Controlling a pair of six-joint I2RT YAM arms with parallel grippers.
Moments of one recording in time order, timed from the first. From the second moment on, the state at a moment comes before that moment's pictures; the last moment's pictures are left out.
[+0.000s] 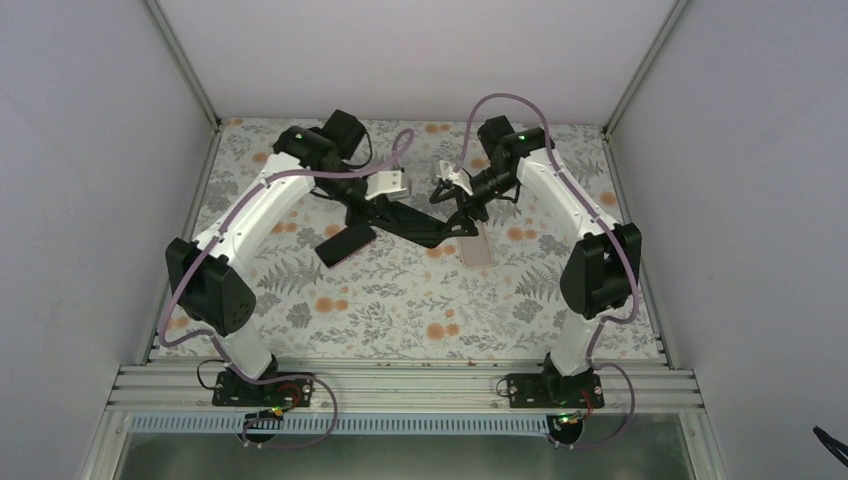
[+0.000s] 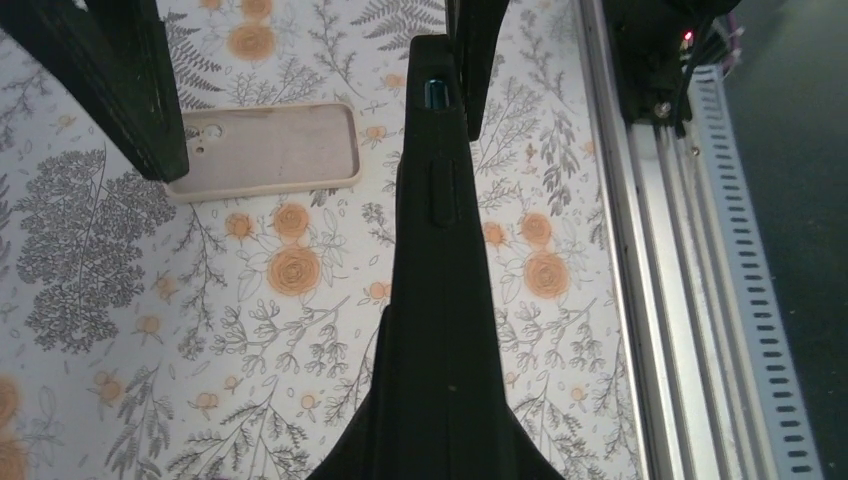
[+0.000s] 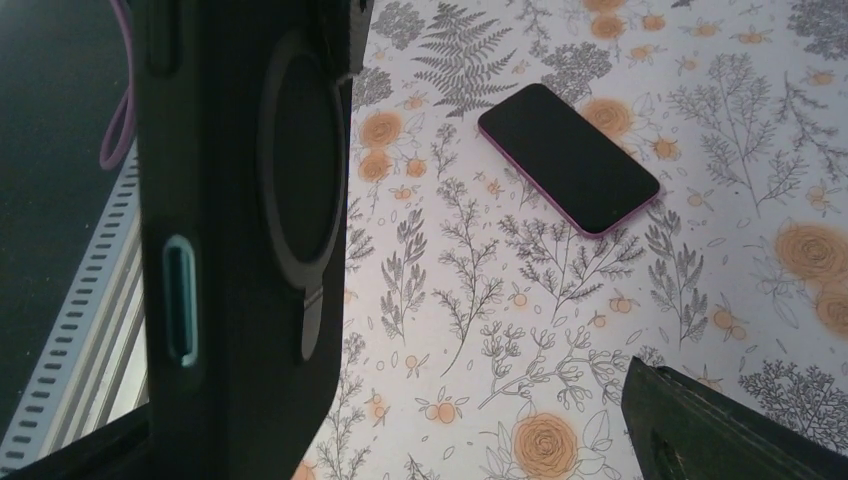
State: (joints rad) left arm -0.46 1.71 1.74 -1.29 0.74 0.90; right arm 0.37 1.82 1.71 -1.28 -0.88 -1.14
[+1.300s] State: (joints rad) left arm -0.66 1.51 1.54 -1.37 0.62 0.88; right arm 0.15 1.88 1.62 -1.27 -0.84 -1.29
